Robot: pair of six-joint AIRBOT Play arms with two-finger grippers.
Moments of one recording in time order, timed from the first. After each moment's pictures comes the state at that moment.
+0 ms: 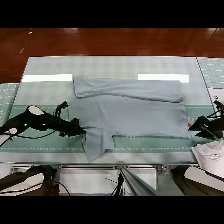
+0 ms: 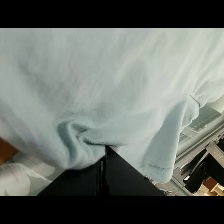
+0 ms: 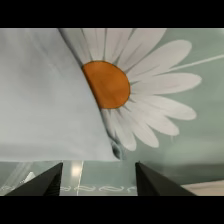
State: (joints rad) left arm 0.01 -1.32 0.51 0.73 -1.09 -1.22; right arm -0.71 -1.29 0.80 -1.30 1.40 1.25
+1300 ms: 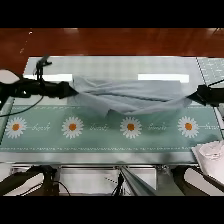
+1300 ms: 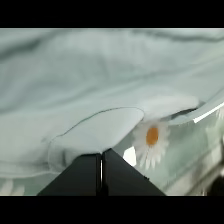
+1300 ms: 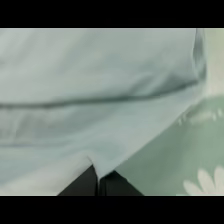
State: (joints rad) left arm 0.01 -1.21 1.02 0.71 -1.11 -1.20; right arm -0.49 -1.16 0.99 -0.94 1.19 1.26
